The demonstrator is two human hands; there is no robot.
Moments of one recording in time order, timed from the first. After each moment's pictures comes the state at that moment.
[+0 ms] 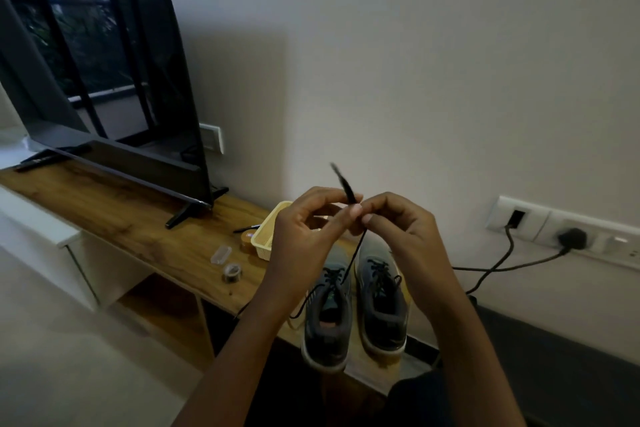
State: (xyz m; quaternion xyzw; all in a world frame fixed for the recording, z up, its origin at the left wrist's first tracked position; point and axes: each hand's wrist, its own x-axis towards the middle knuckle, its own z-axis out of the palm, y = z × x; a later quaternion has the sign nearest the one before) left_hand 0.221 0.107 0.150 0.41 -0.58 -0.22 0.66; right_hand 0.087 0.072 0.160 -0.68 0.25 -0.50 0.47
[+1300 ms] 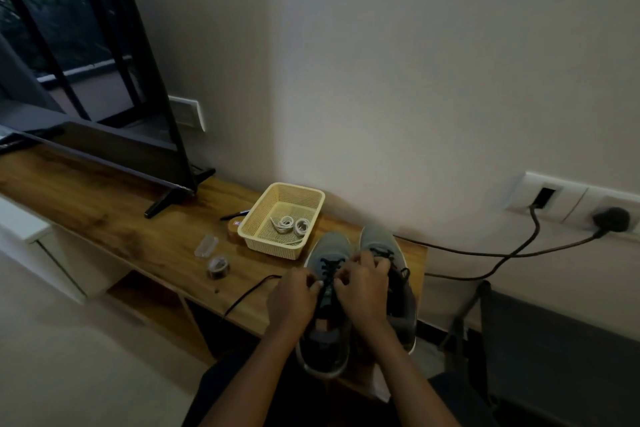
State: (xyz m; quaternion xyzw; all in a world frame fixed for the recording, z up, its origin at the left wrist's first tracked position) left_hand 0.243 0.004 -0.039 0.81 -0.50 -0.18 0.25; right_hand 0.132 -0.025 -0.028 -0.75 0.59 -0.27 0.11
